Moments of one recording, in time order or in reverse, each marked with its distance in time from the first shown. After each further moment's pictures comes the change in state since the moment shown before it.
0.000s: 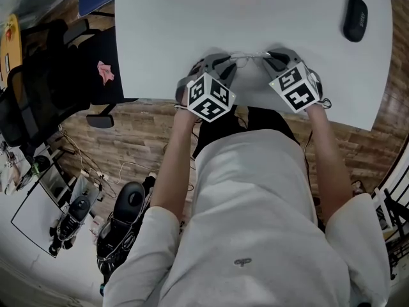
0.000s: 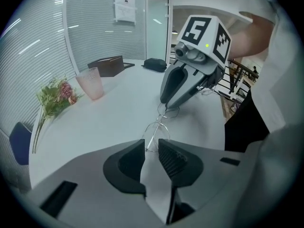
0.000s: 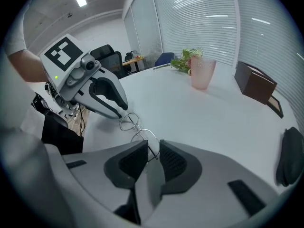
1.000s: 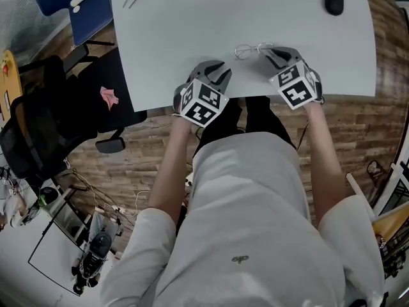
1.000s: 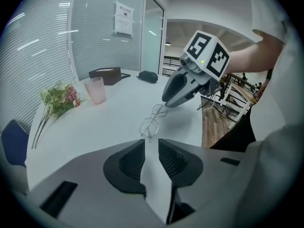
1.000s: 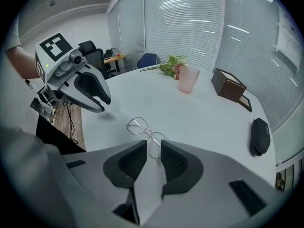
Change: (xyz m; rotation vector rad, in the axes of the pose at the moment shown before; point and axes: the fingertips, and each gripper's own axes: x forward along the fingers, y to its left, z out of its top) left arm -0.055 -0.008 -0.026 0.027 -0.124 -0.091; right arm -0.029 0.030 0.005 0.114 0.004 -0.272
